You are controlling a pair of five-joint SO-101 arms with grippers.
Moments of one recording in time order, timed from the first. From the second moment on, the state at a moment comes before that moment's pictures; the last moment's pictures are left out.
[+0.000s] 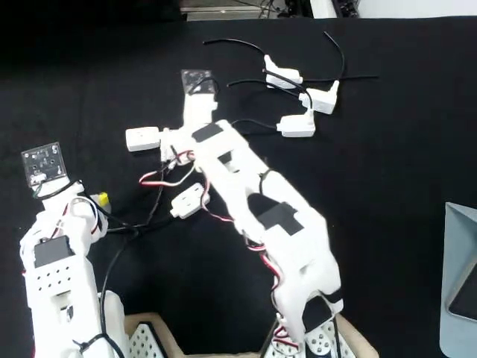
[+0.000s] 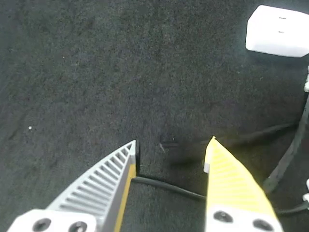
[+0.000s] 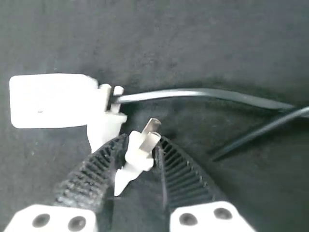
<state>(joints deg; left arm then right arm) -25.9 -60.6 74.6 44.4 -2.6 -31.6 32.7 -4.6 41.5 -25.8</state>
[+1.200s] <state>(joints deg) -25.9 -60.6 75.2 42.1 -2.6 -14.3 -25.9 34.0 62.7 0.7</state>
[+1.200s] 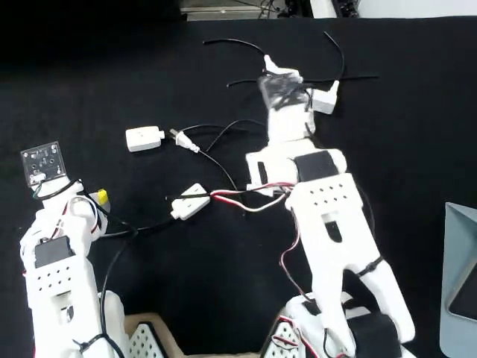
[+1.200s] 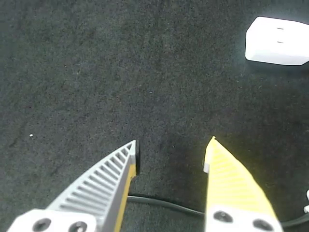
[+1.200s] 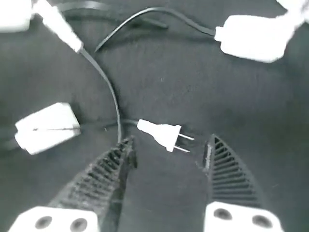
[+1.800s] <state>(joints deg) -25.9 -60.6 75.2 42.1 -2.6 -16.2 -3.2 38.5 51.9 31.7</state>
